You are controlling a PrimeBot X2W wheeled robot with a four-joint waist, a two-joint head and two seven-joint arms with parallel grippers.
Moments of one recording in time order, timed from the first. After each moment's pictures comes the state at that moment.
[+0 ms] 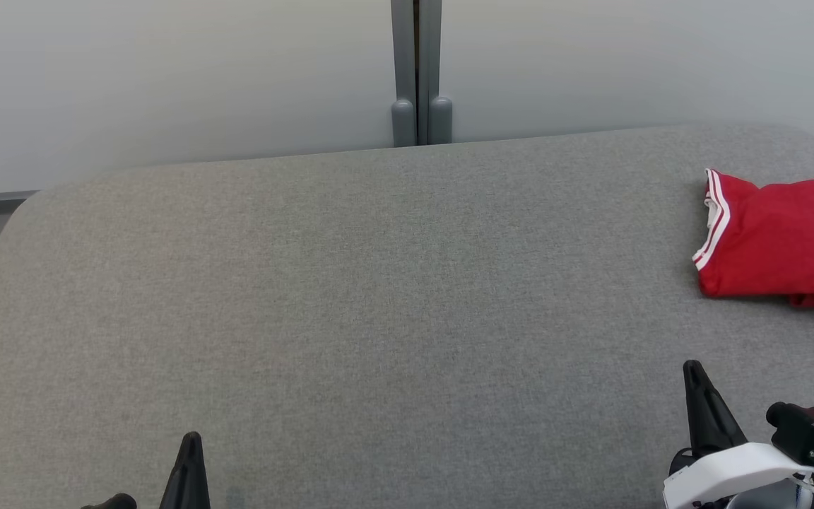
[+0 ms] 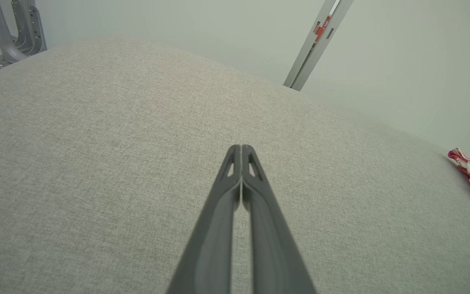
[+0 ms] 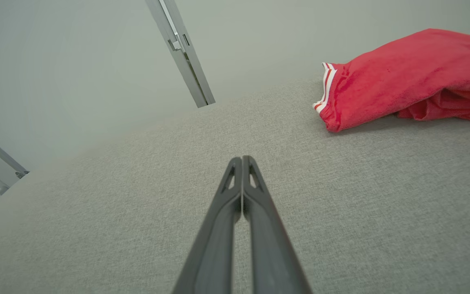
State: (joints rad) left arm 0.20 0.05 -0.06 0.14 -0.46 -0.05 -0.21; right arm 0.07 -0.07 -0.03 0.21 0.37 0.13 -0.20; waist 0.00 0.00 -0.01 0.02
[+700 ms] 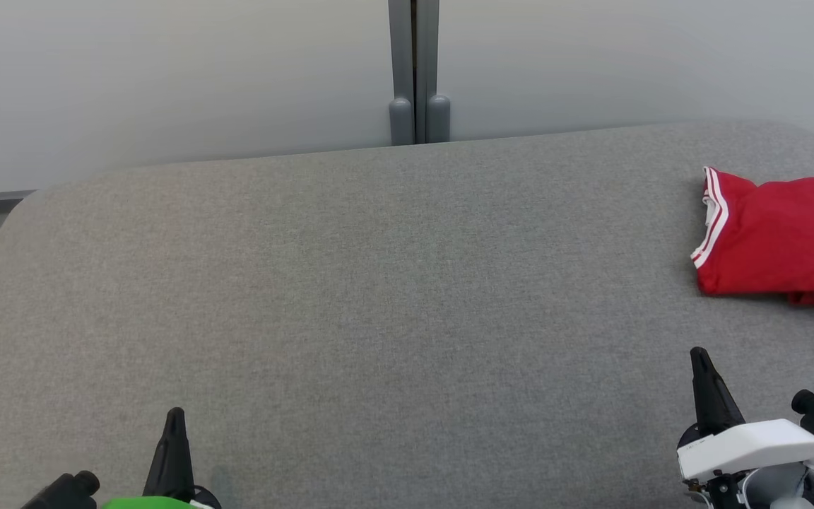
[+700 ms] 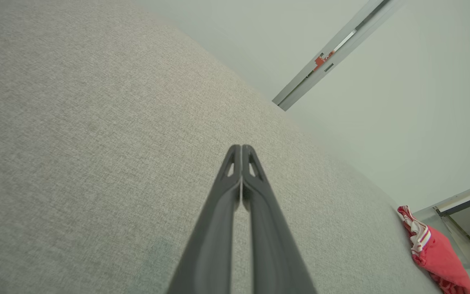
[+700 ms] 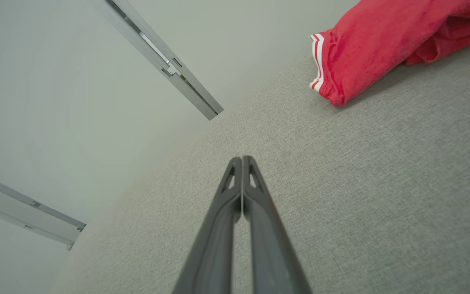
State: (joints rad) left arm 0.12 0.06 -0.03 0.18 -0.79 -0.08 -0.14; right arm 0.03 -0.07 -0.05 0.22 0.71 0.13 -0.11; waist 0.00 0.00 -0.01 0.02
